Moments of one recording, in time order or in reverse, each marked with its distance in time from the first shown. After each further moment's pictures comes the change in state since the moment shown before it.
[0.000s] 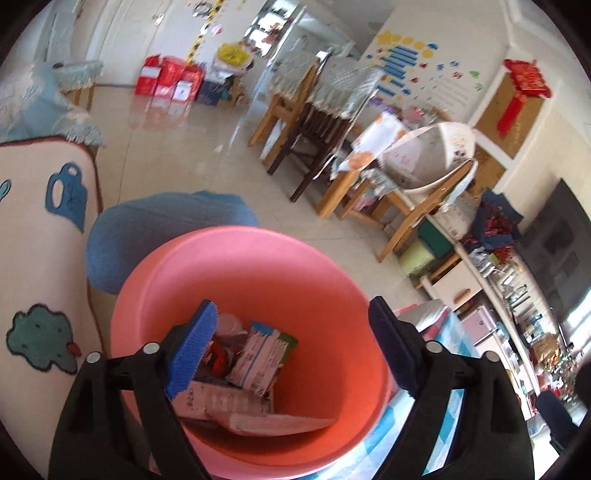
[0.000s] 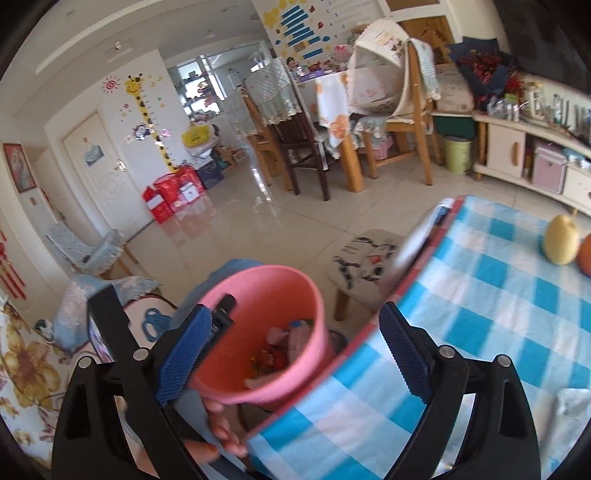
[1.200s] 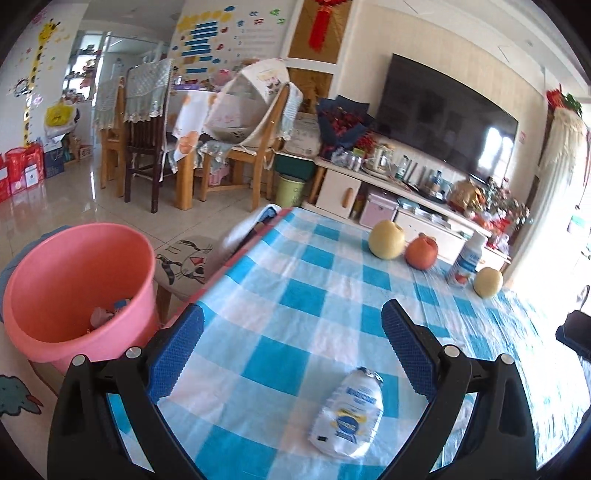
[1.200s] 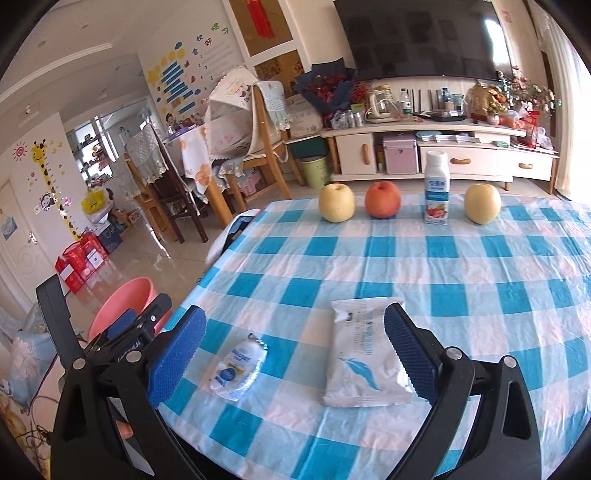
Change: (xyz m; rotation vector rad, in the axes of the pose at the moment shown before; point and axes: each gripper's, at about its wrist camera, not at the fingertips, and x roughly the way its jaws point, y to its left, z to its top) left arm -0.090 -0.144 -0.138 0.585 0.101 -0.389; right arm -0.202 -0.161 -0.120 0.248 -0.180 -0.382
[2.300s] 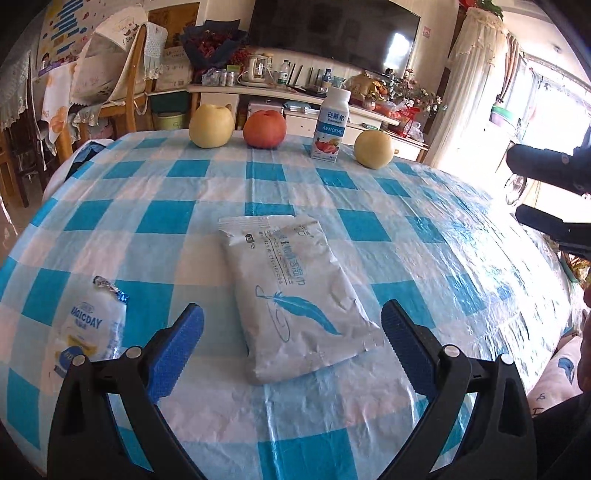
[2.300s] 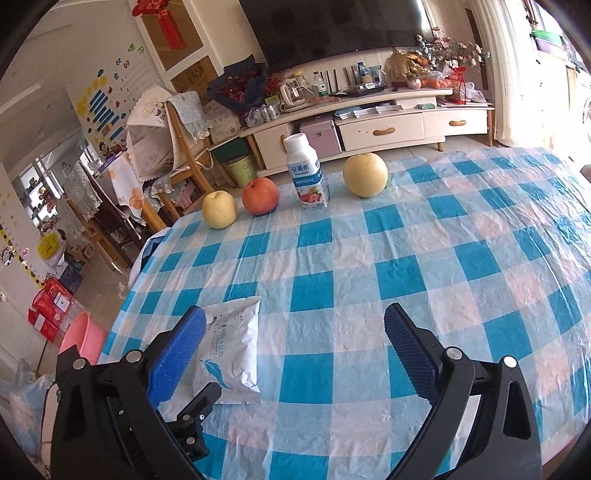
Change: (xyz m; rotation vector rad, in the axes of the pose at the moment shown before) left arm 0.052 -0.171 -0.091 0.252 0.316 -0.315; right arm -0.028 -0.152 -0.002 0.216 0.031 -0.168
